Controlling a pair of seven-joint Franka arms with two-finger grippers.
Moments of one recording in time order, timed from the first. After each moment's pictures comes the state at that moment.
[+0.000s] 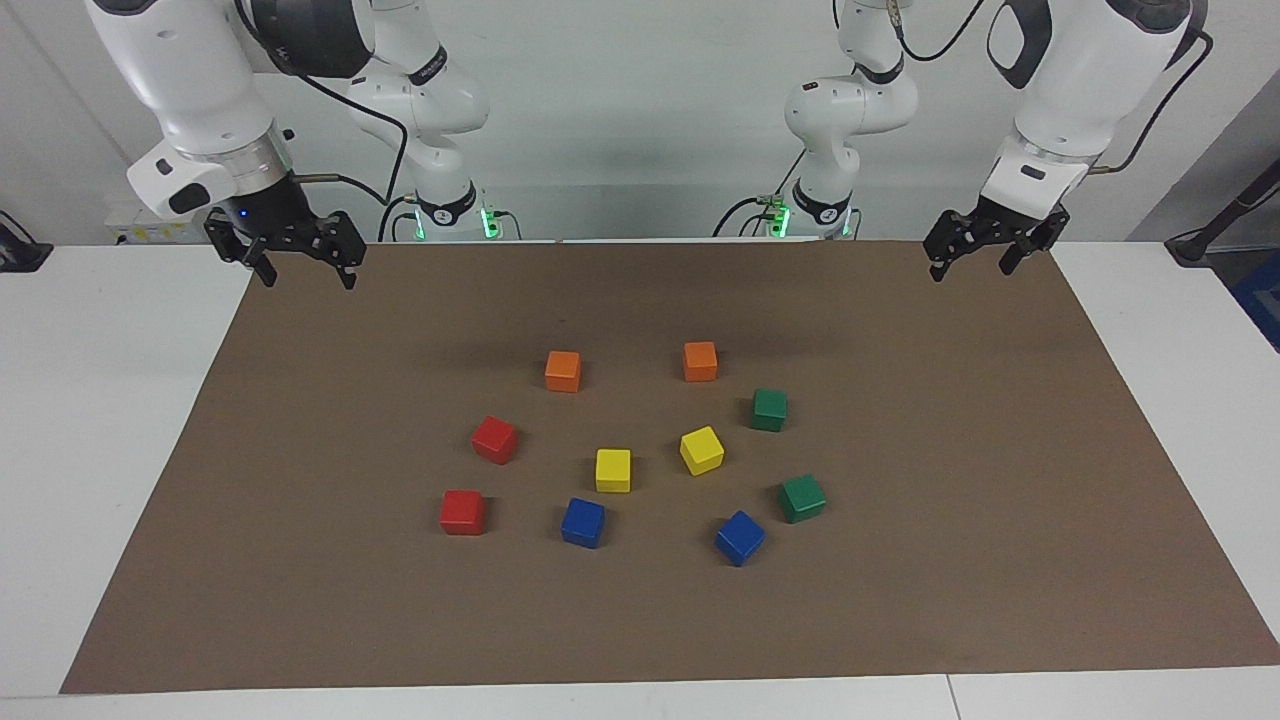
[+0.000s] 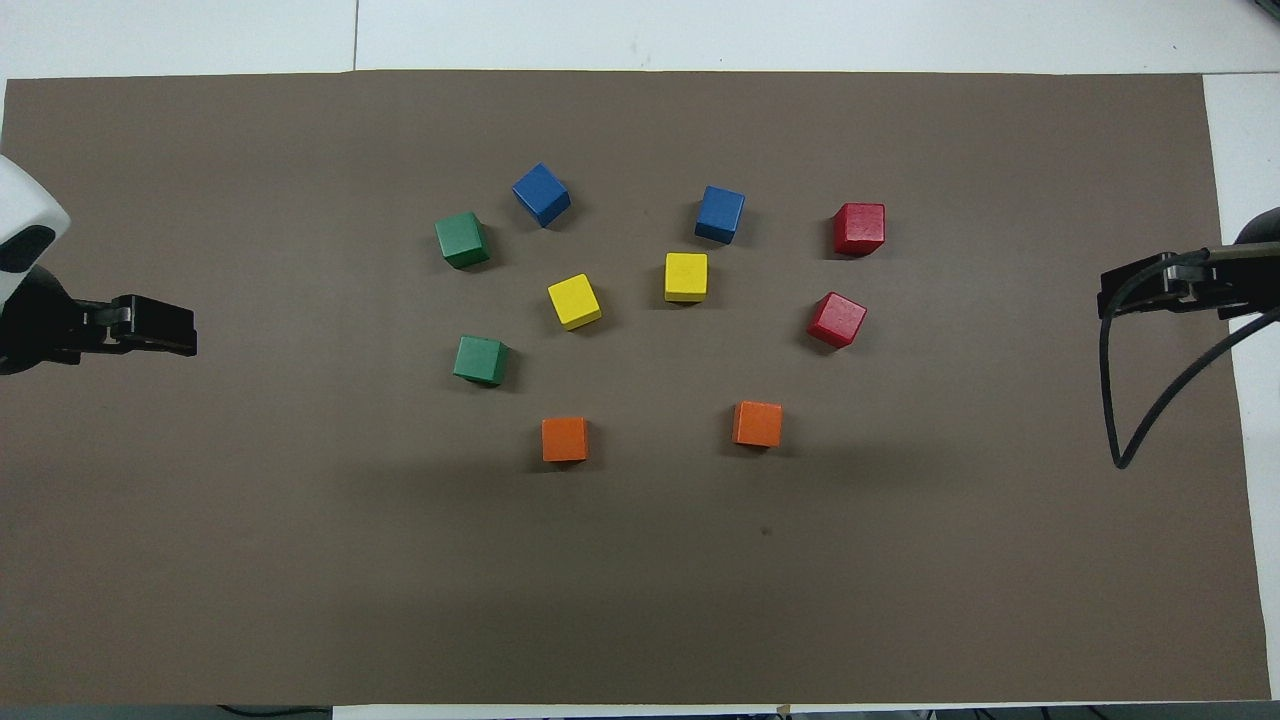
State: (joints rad) left arm 0.07 -0.10 -0.16 -1.74 0.02 1.63 -0.09; right arm 0.03 -0.02 -0.03 -1.62 -0.04 1.59 0.04
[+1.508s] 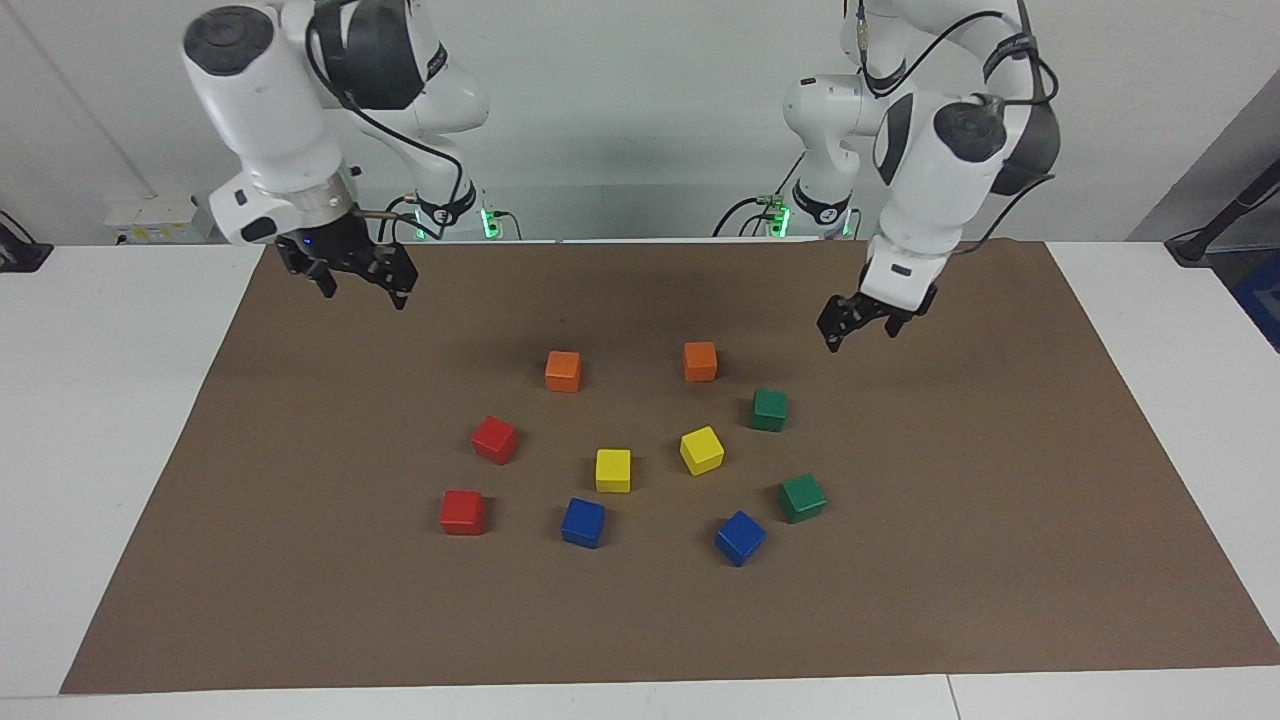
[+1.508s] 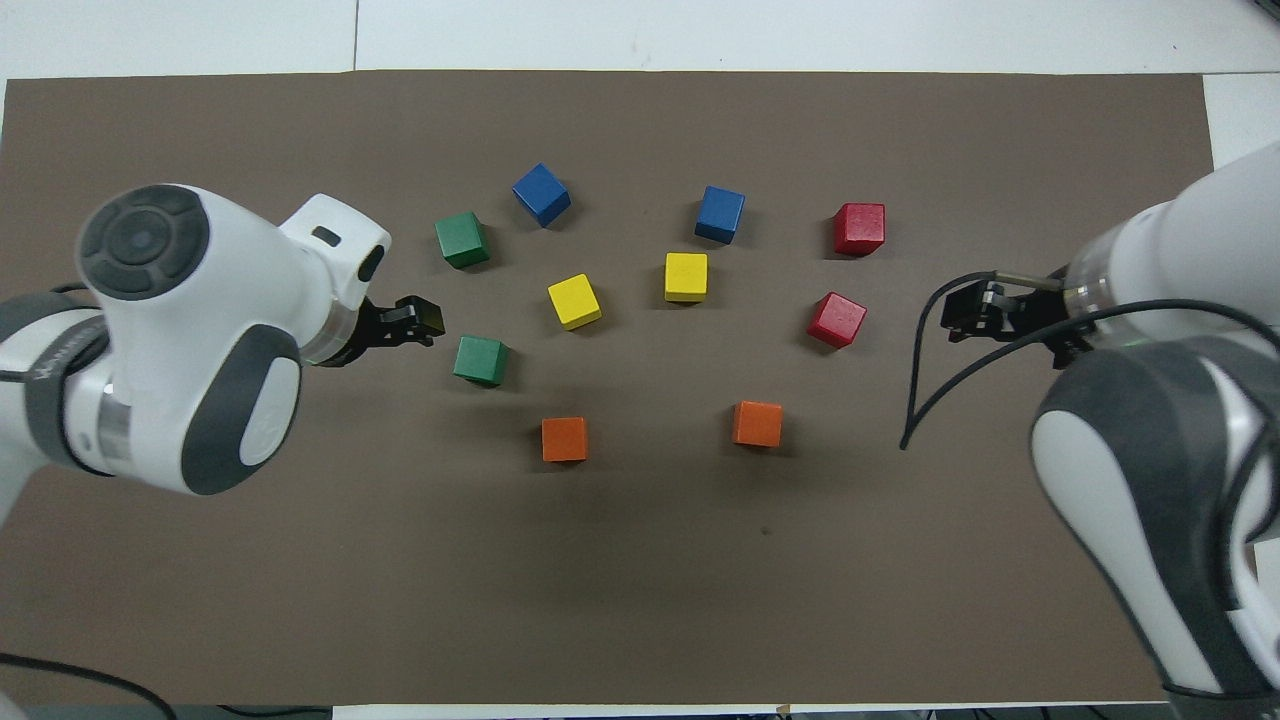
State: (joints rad) left arm -0.17 0.08 -0.19 -1.95 0.00 2.02 -0.49; right arm 0.19 -0.04 -0.02 -1.89 -0.02 1.80 0.51
